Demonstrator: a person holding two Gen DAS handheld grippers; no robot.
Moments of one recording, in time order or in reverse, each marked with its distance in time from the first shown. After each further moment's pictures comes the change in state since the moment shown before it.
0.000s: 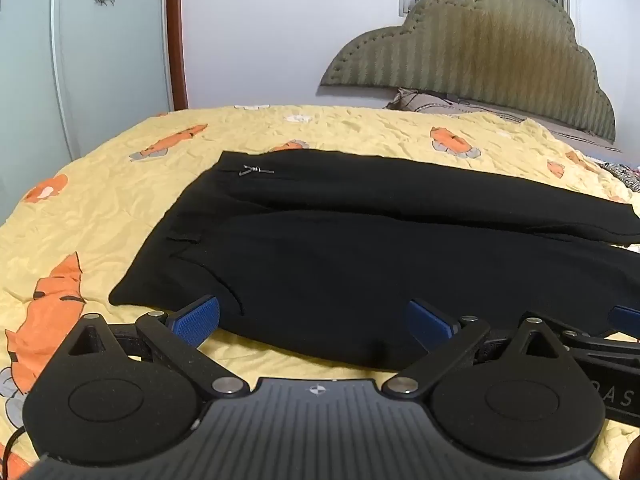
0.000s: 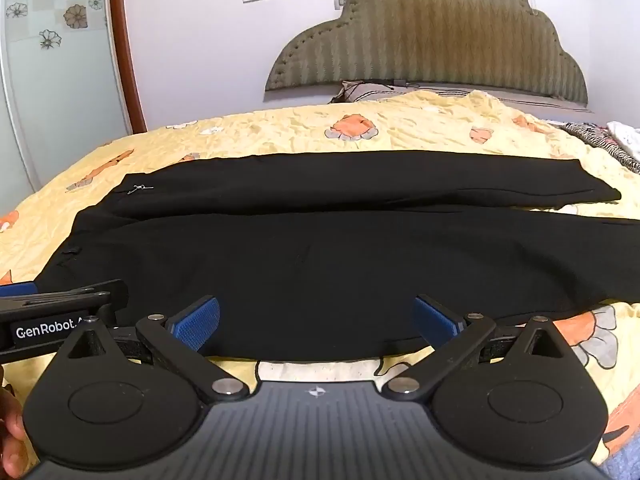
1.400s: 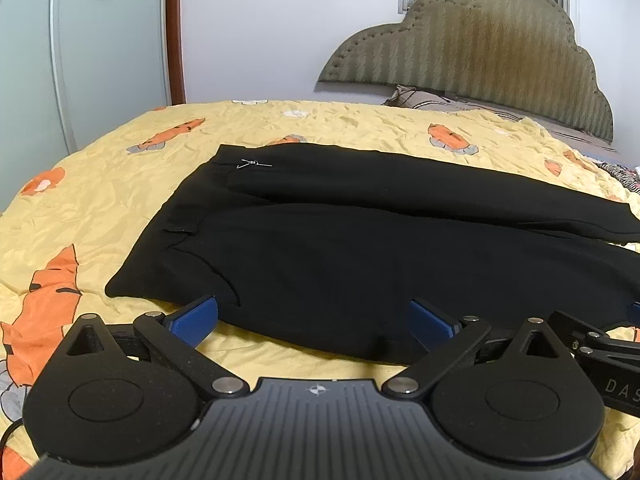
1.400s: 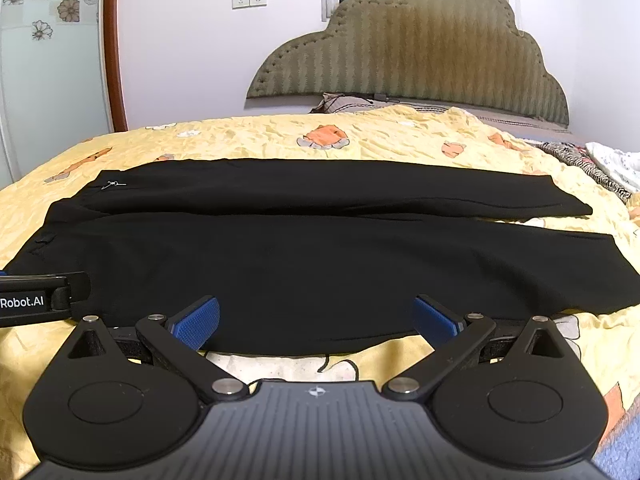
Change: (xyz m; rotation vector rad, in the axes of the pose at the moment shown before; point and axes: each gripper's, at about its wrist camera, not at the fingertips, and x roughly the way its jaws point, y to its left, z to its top) left arm 0.001 0.000 -0.005 -0.011 0.000 -0.012; right arm -0.005 -0.019 -0.006 -0.037 -0.034 -0.082
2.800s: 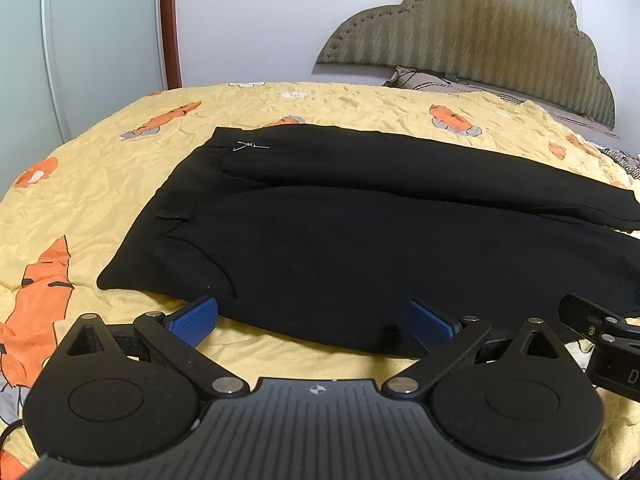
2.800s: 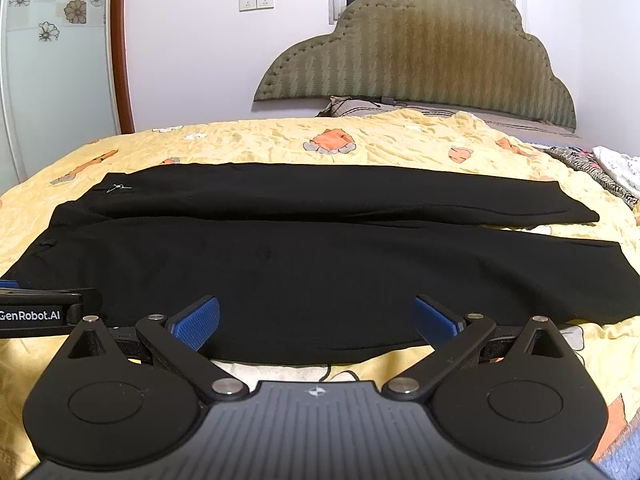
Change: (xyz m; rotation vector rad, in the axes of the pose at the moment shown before) left arm 0.016 0.002 0.001 0.015 0.059 -0.001; right arm 0.003 -0.001 0.004 -0.017 -0.010 0.025
